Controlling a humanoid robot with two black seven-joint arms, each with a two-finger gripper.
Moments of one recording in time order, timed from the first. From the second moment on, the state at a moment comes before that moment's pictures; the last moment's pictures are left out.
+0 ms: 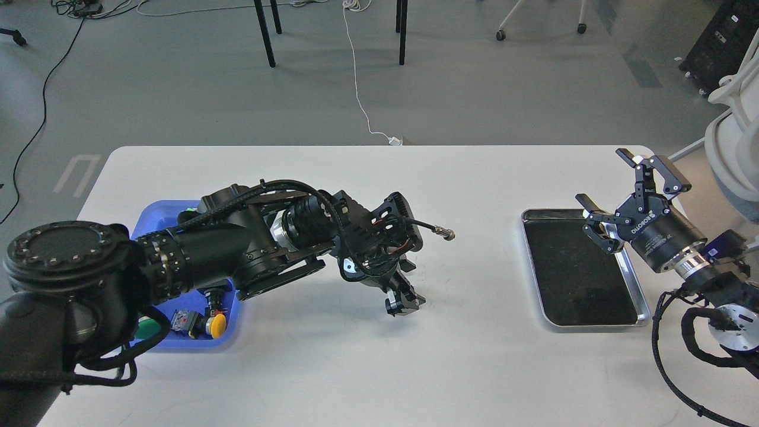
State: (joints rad) left arm -1.11 -0.04 -0.06 -0.84 2.18 -0.49 -0.49; right arm 0.42 -0.69 0.61 1.04 -0.11 0.46 0.49
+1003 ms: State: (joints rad) left arm -0.30 0.39 -1.00 -1.14 0.89 -0.36 -0.49; right arm 0.57 -0.90 0.49 1.22 -0.51 0.49 0.49
